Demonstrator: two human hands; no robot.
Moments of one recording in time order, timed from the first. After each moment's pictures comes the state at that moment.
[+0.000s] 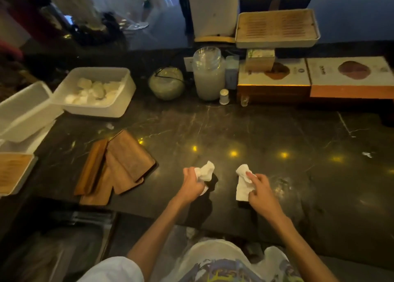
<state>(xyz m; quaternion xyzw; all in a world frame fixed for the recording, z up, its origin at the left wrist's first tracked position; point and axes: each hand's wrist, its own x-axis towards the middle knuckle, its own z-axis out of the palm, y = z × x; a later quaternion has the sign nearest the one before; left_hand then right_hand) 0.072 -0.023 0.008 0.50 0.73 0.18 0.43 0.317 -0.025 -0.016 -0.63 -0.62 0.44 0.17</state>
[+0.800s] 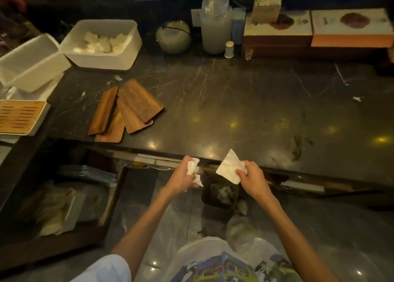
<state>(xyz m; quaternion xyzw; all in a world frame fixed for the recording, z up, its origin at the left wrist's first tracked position) 0.054 -0.237 0.016 0.46 0.67 0.24 0.53 0.295 -0.205 -0.020 -0.64 -0.63 0.41 0.15</state>
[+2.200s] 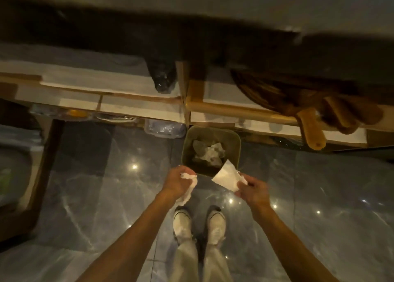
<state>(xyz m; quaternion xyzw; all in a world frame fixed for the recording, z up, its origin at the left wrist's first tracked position) 0.056 -0.305 -0.425 0.25 0.76 0.12 0.59 0.265 -0.313 -0.426 -0.80 -0.20 0.54 0.17</state>
